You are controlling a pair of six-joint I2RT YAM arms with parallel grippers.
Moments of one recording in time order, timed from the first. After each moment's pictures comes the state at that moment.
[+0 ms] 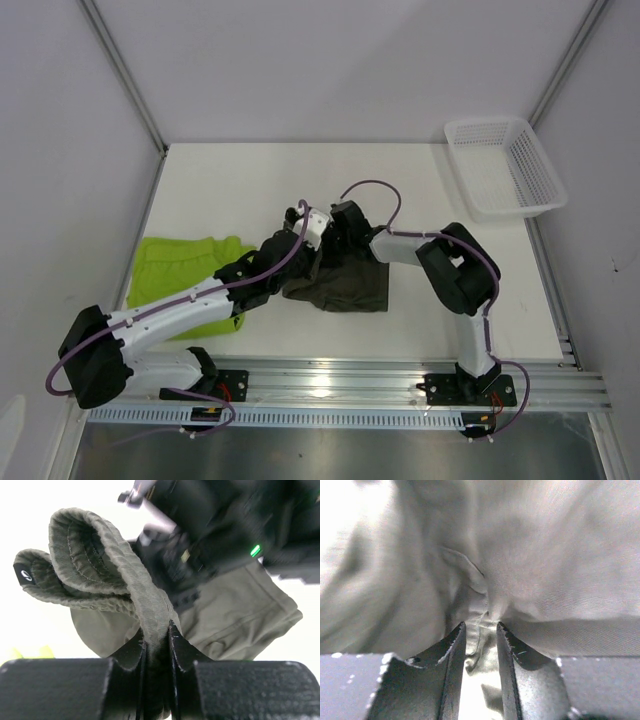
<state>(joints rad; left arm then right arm) -0.90 1.19 0.80 -0.08 -0.32 -0.09 0.71 2.04 1.22 0.06 -0.35 0.95</state>
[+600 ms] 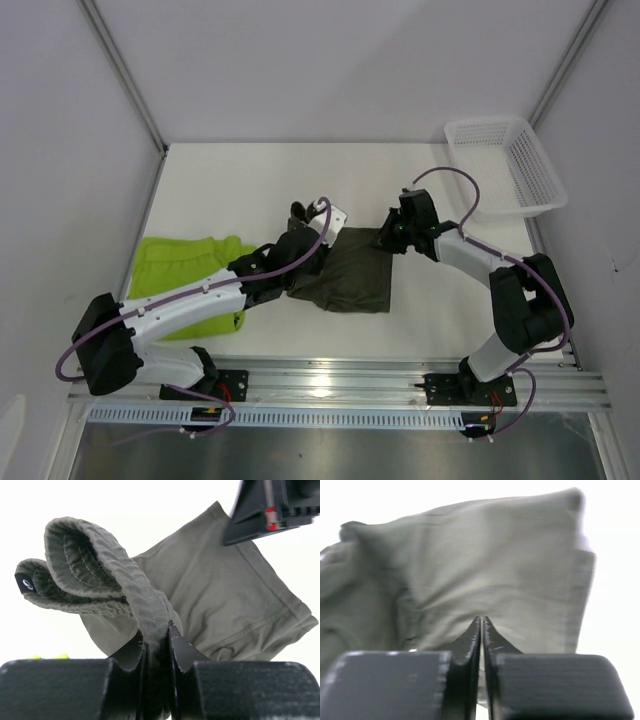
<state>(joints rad) -0.95 1.27 0.91 -0.15 -0.40 -0.02 0.43 1.62 0.99 -0.15 -0.20 0.77</state>
